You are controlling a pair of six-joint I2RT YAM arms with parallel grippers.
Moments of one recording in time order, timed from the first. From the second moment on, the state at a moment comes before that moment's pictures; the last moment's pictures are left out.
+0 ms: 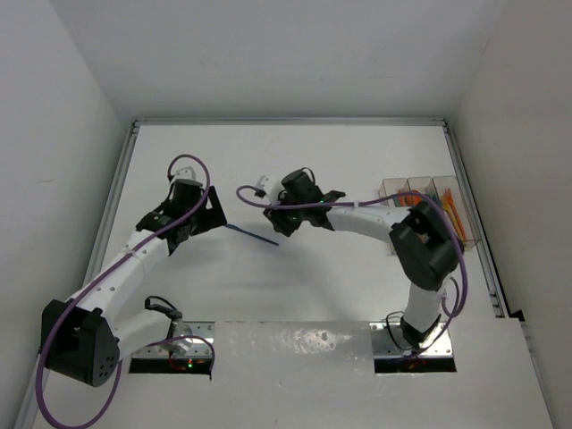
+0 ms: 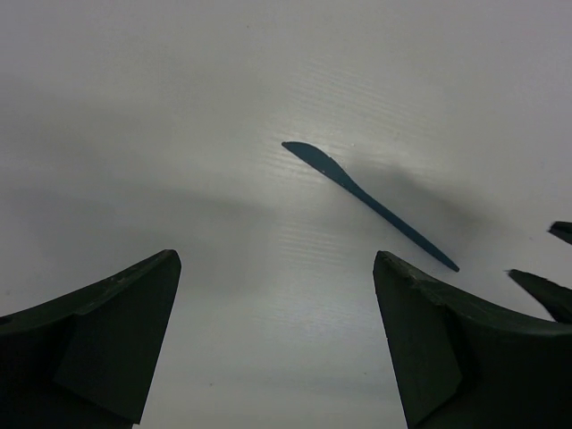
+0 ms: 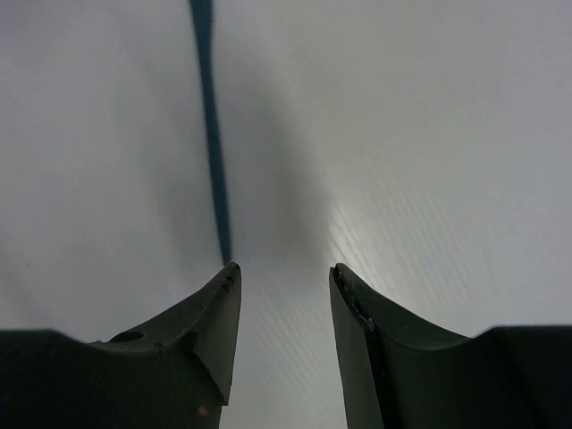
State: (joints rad) left arm -0.29 1.09 0.78 -0.53 -0.22 -0.55; right arm 0.73 1.80 1.12 -0.13 -0.18 -0.26
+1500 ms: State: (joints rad) left arm -0.29 1.07 0.77 -0.53 -0.21 -0.53; right arm 0.30 1.26 0.80 -0.29 0.16 -0.13
